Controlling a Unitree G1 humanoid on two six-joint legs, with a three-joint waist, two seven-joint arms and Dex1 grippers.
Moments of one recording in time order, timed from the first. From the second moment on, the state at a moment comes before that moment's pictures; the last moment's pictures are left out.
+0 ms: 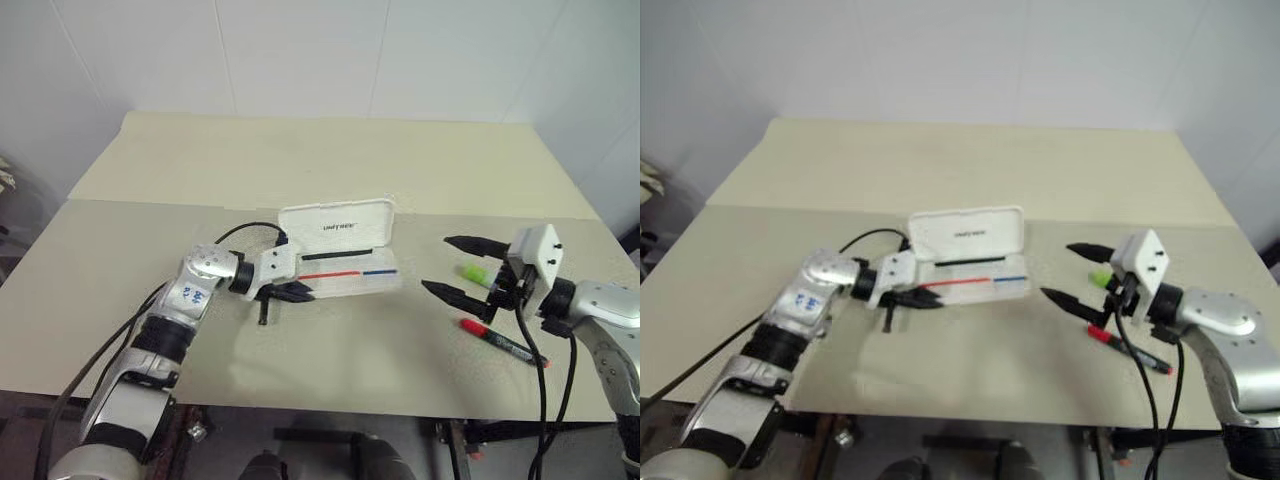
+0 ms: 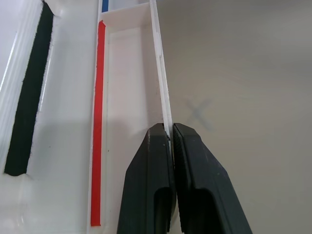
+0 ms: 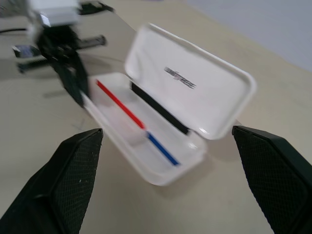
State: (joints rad) left arm -0.73 0.52 -0.23 0.35 0.00 0.08 -1.25; right arm -0.21 -0.78 -0.25 -0.28 0.52 0.33 0.94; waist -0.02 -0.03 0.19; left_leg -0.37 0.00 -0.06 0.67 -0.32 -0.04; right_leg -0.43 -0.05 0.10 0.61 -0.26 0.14
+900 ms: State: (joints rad) left arm -0.69 0.52 -0.37 0.08 -0.01 0.33 -1.25; right arm -0.05 -0.77 -0.32 -0.40 0.54 0.35 0.85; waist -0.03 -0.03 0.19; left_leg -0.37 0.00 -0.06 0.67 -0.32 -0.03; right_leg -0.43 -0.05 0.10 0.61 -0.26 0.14
